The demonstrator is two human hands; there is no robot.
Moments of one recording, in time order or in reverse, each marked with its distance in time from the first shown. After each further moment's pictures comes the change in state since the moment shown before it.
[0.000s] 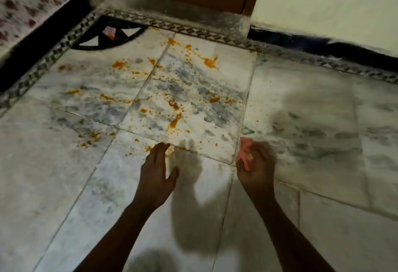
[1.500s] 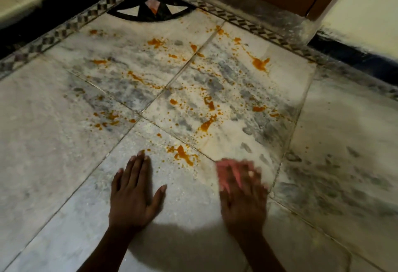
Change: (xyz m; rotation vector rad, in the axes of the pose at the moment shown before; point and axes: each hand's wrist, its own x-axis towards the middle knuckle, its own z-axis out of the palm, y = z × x) left_hand -0.031 -0.146 0.039 0.407 0.200 -0.191; right_hand -0.054 -0.023 0.120 -0.382 -0.228 -0.332
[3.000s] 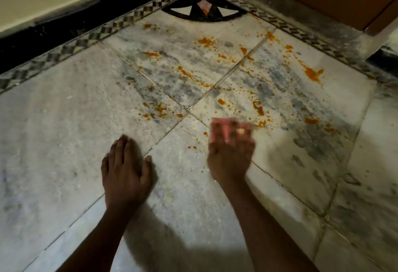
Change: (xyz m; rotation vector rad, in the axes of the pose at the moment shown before) left_hand 0.019 -0.108 -0.019 -0.040 0.192 -0.395; right_hand 0.113 -0.165 0.056 0.003 -0.174 -0.025
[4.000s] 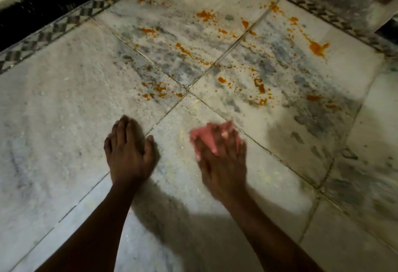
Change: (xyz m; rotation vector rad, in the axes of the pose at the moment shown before) left_hand 0.001 0.000 -0.001 0.028 0.031 0.020; right_hand -0.077 0.016 -0.011 -0.060 -0.032 -0.296
